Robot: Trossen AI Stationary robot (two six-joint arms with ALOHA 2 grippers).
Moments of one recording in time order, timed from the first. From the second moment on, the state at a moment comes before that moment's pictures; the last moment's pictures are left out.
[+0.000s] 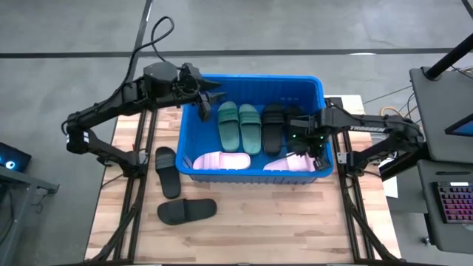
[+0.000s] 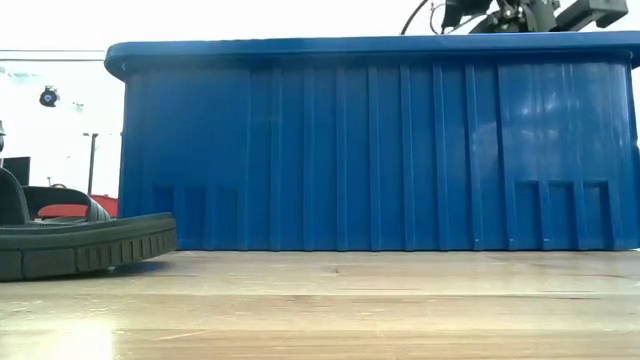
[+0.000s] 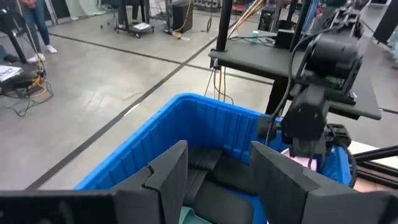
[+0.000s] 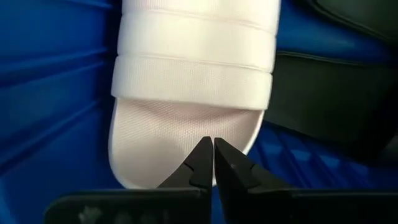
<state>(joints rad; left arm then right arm) 0.26 1.31 1.68 -0.59 -0.14 -0.09 -0.16 1.35 1.21 -1.48 -0.08 -0.36</state>
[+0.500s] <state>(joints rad) 0.26 1.21 1.68 -0.59 -0.17 -0.09 -0.16 1.37 1.01 -1.30 -0.22 -0.35</state>
